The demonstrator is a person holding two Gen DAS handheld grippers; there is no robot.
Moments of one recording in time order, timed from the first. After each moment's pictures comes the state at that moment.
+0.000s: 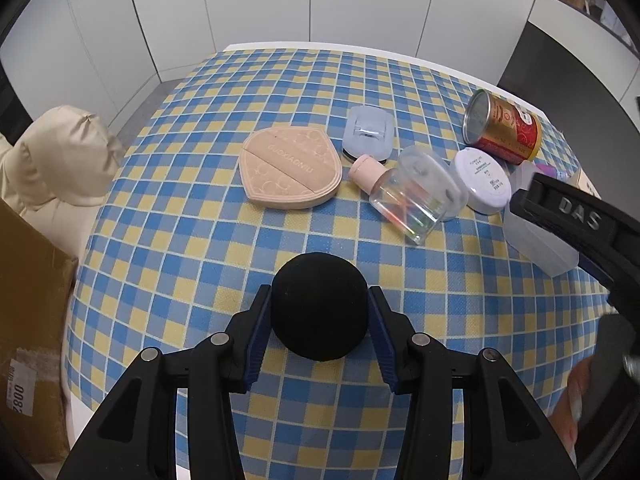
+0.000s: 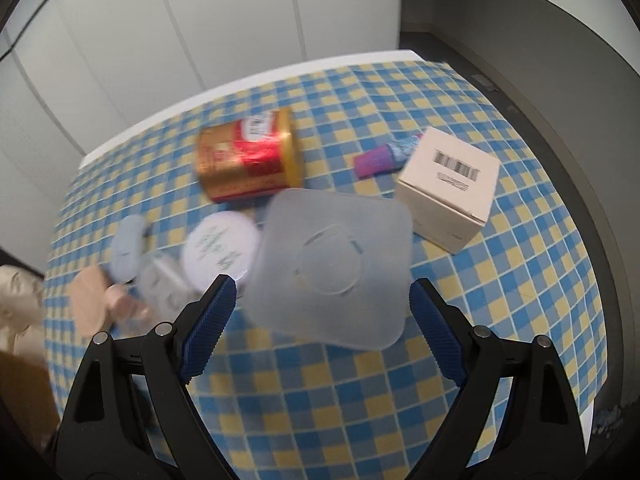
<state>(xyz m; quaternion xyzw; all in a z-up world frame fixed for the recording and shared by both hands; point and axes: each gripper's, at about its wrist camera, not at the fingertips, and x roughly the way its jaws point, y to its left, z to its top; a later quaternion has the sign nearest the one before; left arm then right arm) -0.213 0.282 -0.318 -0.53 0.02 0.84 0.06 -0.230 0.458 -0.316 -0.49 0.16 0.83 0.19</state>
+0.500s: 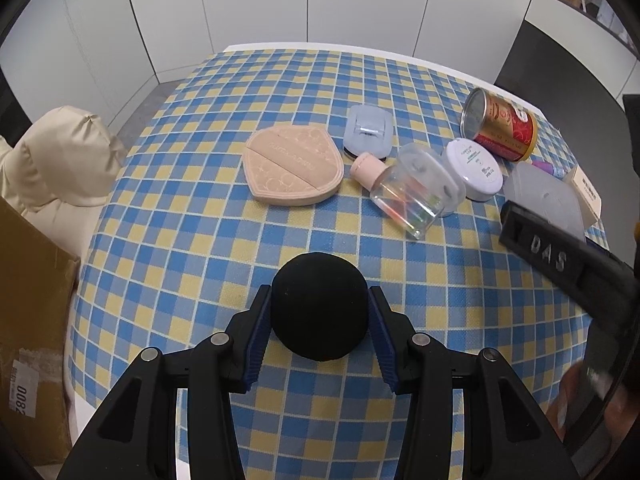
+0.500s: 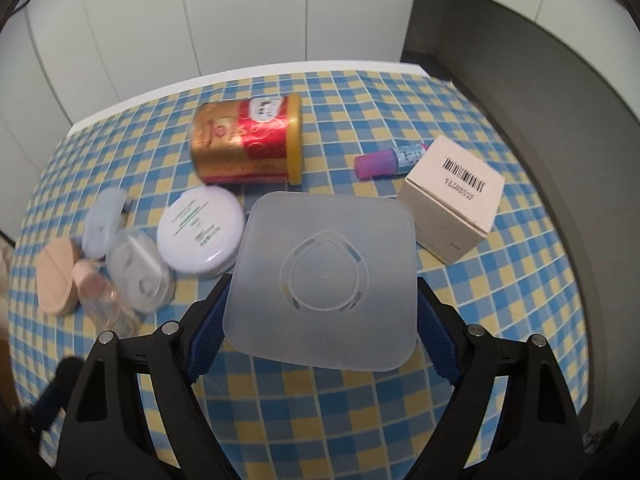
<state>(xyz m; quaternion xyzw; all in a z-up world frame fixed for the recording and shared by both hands) -0.207 0.276 -0.313 -0.53 0.02 0.84 0.07 -0.220 0.436 -0.325 -0.49 0.07 0.85 0.19</state>
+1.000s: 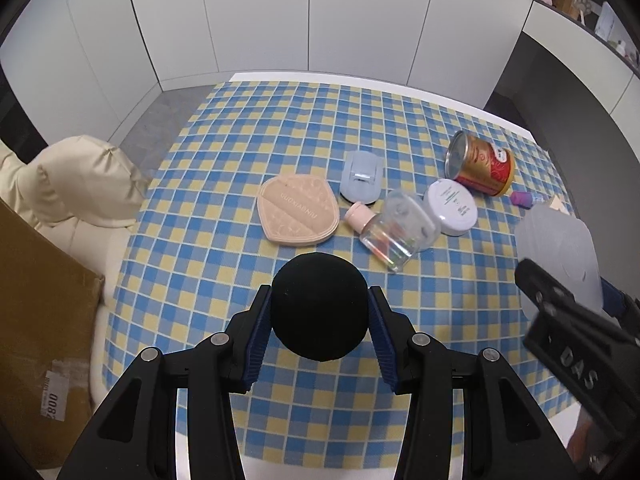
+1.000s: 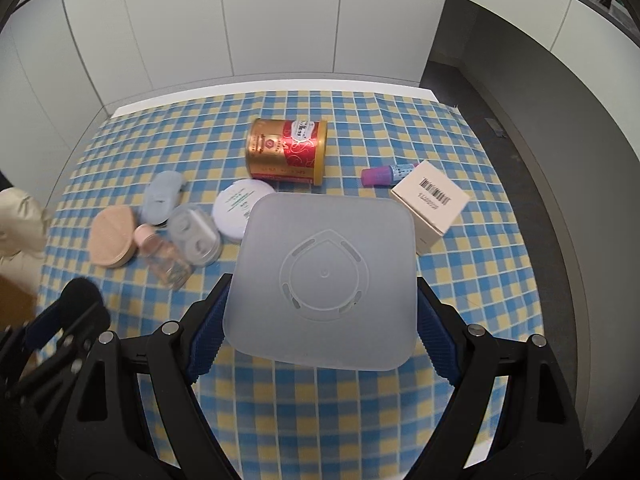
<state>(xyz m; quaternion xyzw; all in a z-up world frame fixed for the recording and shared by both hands) -0.214 0.278 -0.262 -0.53 0.02 0.84 0.07 -0.196 0.424 -0.266 -0.51 0.05 0.85 0.14</state>
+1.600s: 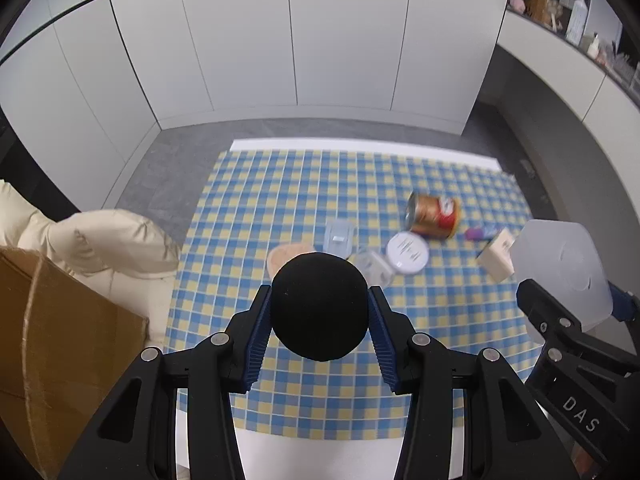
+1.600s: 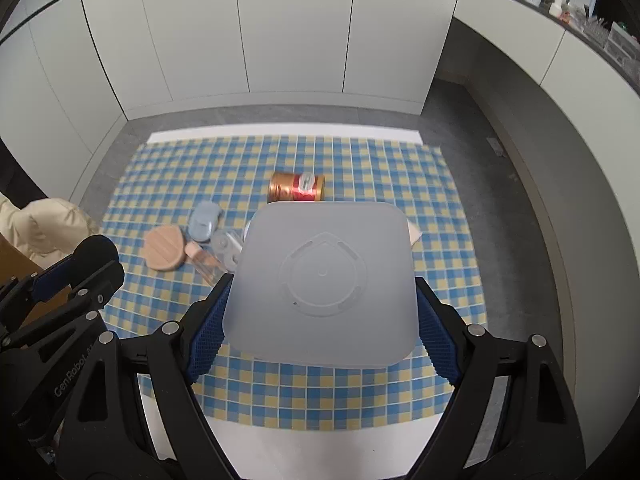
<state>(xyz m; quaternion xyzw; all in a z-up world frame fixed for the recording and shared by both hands) -0.209 0.290 -0.153 -0.50 0.05 0.86 0.09 -0.175 0.429 -0.160 -0.50 0.04 0.86 0.12</state>
